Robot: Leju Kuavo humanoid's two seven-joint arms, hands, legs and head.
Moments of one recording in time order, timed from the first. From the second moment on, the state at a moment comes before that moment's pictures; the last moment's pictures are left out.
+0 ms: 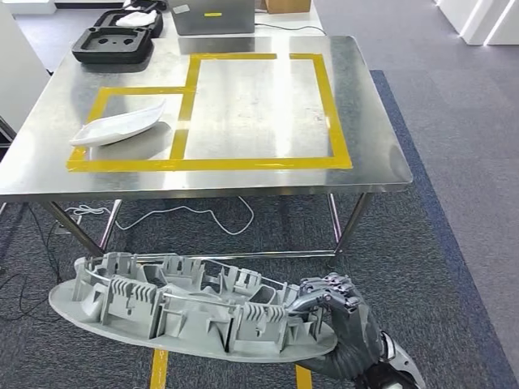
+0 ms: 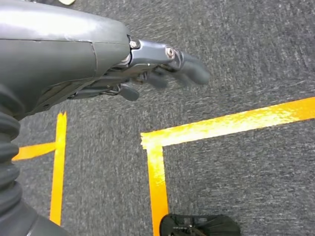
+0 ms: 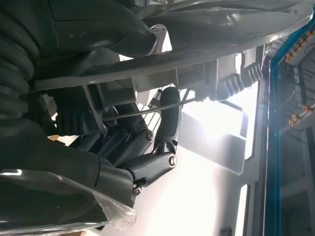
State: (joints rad) left arm -0.03 -0.23 1.14 -0.25 -1.19 0.30 -0.44; right arm 0.14 -0.13 0.50 -2.00 0.19 0.01 -0.69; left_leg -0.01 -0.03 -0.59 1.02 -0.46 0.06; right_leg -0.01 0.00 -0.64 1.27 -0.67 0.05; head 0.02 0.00
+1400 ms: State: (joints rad) left arm -0.03 -0.24 1.16 -0.25 -1.23 0.29 -0.44; right arm 0.16 -0.05 0.42 -2.00 0.12 -0.07 -0.69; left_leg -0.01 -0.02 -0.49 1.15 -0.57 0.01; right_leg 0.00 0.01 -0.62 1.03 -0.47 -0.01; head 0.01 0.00
